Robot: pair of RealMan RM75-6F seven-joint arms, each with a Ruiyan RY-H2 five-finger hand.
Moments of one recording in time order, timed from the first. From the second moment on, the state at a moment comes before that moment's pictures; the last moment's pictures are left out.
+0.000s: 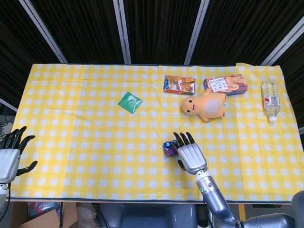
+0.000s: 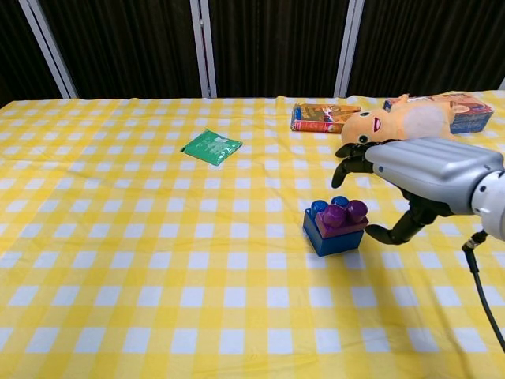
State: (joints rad) left arm -0.12 -1.13 -0.04 -1.63 1.47 1.45 0.13; right arm 0.69 -1.51 0.01 -1.96 -0.92 1.33 -0.79
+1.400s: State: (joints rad) left arm -0.11 -1.13 -0.05 -1.63 1.45 1.46 0.11; right arm 0.61 -1.53 0.01 -1.88 -1.01 1.24 -0.72
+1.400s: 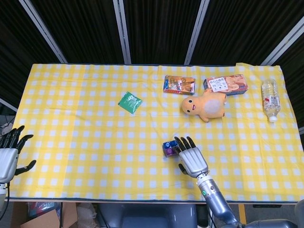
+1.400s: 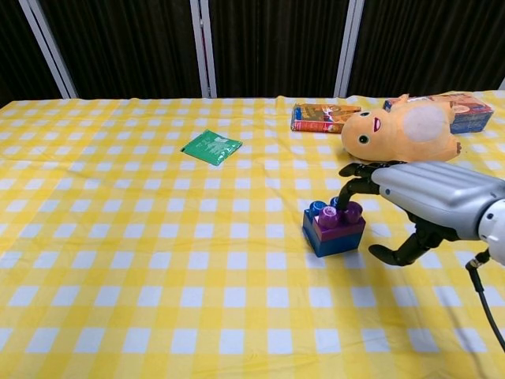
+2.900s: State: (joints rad) left arm -0.11 -1.13 -0.06 -1.64 1.43 1.46 0.14; right arm 0.40 -1.25 -0.05 -1.95 -1.36 1.44 -0.35
